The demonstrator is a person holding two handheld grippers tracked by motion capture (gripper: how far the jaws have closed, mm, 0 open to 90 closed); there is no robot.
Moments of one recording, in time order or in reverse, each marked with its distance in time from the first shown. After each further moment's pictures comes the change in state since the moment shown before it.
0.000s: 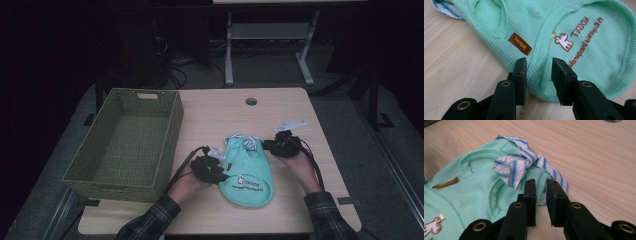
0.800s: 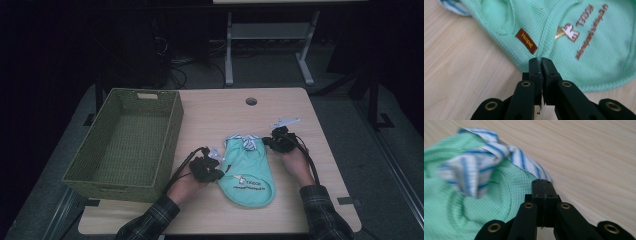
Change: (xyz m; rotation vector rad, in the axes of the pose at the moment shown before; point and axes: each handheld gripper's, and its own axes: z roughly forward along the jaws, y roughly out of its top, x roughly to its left) left arm -0.001 -0.003 -0.005 0.048 0.029 0.015; right arm -0.017 0.002 0.025 0.031 -0.086 -0.020
